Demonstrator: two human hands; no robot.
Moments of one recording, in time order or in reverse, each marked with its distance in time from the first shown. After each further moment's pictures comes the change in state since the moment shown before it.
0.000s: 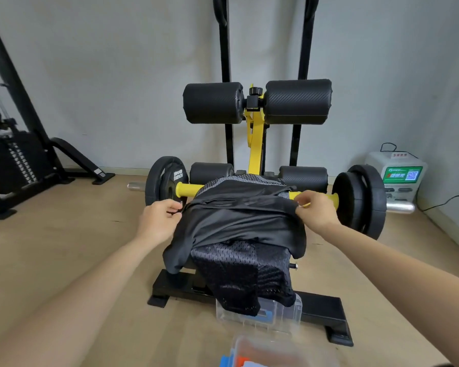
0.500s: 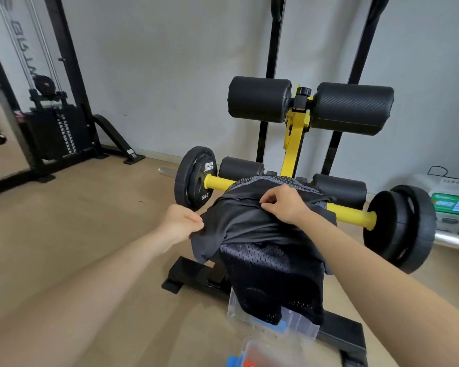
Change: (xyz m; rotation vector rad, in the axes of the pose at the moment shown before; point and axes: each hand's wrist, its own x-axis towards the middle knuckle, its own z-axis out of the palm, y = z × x) left_hand -0.020 -0.029 -0.006 -0.331 -0.120 -0.347; right_hand 0.026 -0.103 0.090 -0.165 -0.371 -0.379
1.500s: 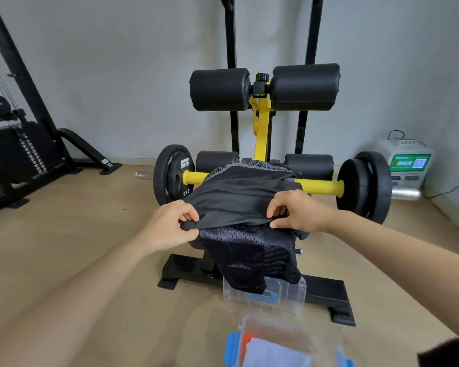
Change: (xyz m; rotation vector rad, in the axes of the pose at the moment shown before) left_hand -0.029 0.007 0.002 0.511 -0.137 0.626; right_hand -0.112 0.042 -0.047 -0.093 -0.150 -0.228
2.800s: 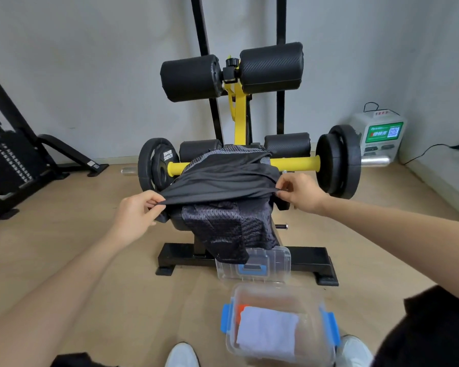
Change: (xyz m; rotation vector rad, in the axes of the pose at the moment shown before) left_hand -0.031 0.008 -0.016 -0.156 0.180 -0.110; right_hand -0.058 0.038 0.012 0.226 0.300 0.331
